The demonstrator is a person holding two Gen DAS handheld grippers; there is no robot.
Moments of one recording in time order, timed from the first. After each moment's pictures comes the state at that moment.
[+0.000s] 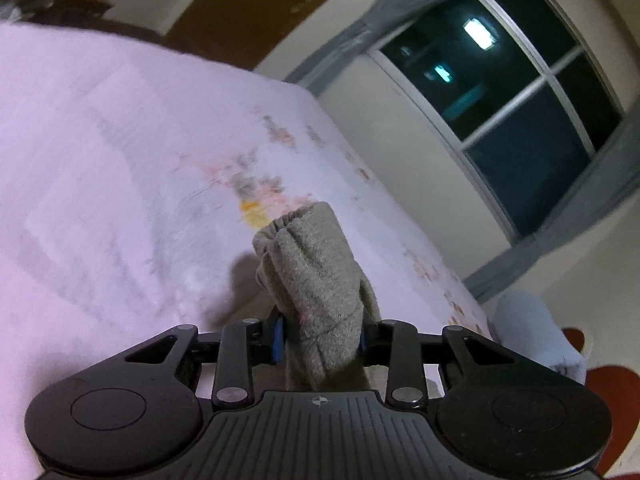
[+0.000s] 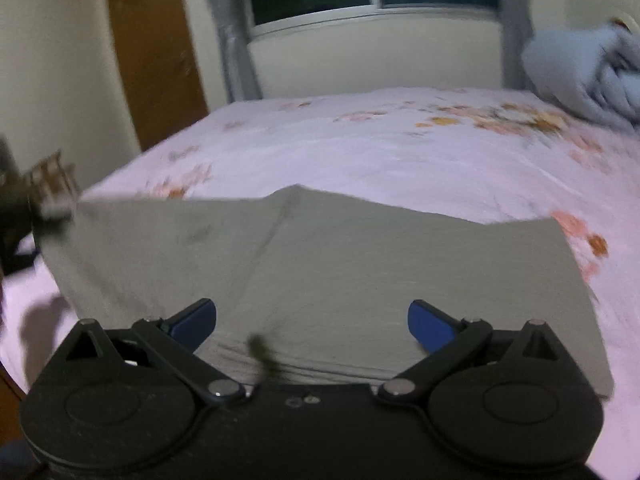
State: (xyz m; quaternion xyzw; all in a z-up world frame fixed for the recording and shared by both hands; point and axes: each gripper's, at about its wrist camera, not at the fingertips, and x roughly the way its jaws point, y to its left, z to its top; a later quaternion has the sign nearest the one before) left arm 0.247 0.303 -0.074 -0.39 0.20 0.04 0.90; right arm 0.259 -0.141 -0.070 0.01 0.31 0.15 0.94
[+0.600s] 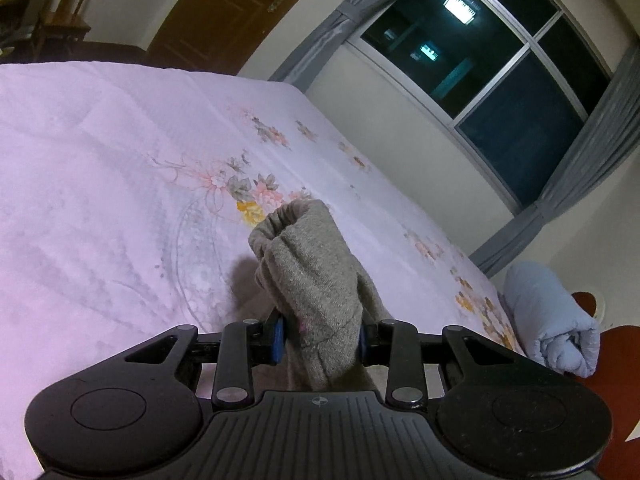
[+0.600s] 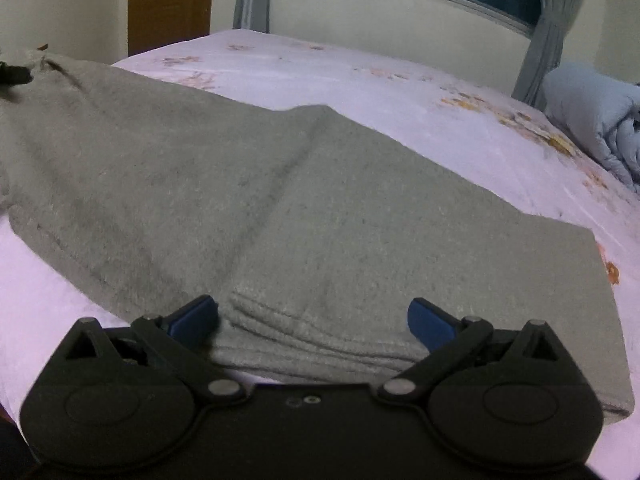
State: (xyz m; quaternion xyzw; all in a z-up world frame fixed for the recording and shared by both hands) left arm 0.212 0.293 -0.055 -0.35 0.22 0.04 0.91; right arm 0.279 -0.075 -0.111 -0.11 0.37 0.11 0.92
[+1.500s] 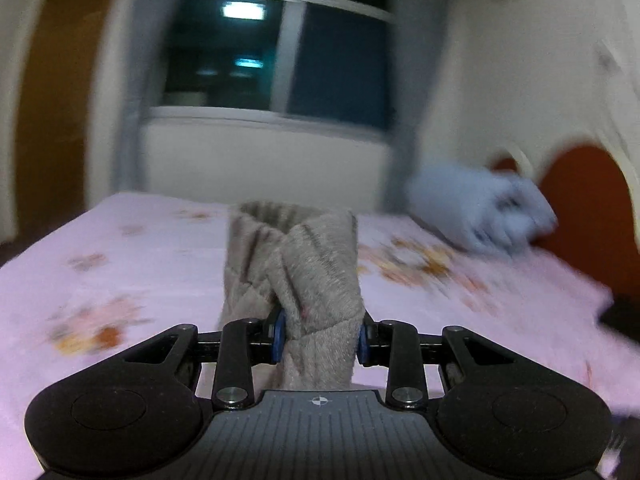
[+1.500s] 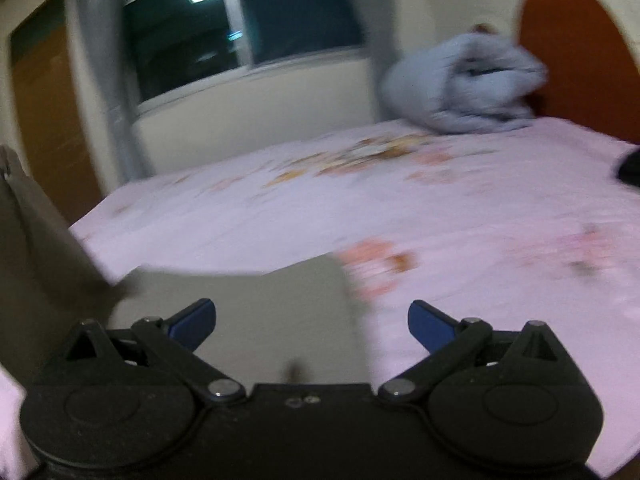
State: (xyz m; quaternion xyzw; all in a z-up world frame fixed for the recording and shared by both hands) left arm 0.237 0.007 0.059 -0.02 0.16 -0.10 0.98; right arm 0.205 -0.325 -0.026 0.12 0.22 -0.04 0.97
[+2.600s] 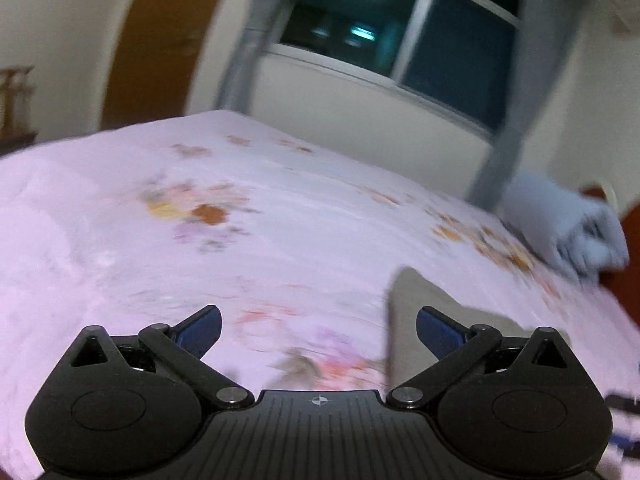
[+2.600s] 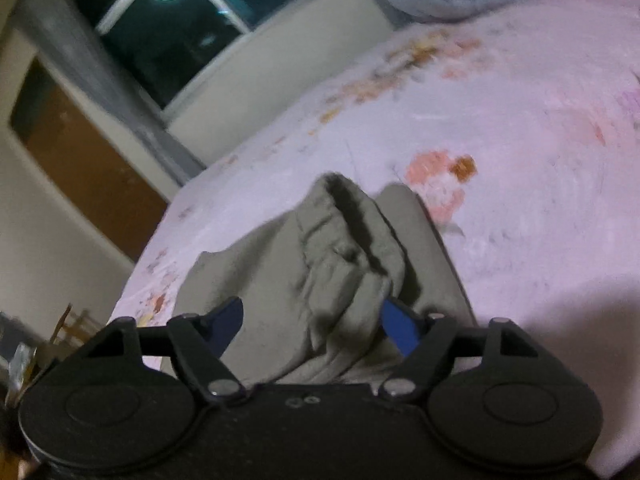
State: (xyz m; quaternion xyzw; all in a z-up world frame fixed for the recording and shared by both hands) left arm 0.216 0.144 -0.056 -0.18 0.21 0.05 0.96; right arm 0.239 -0.313 -0.064 0.32 0.32 0.07 0.89
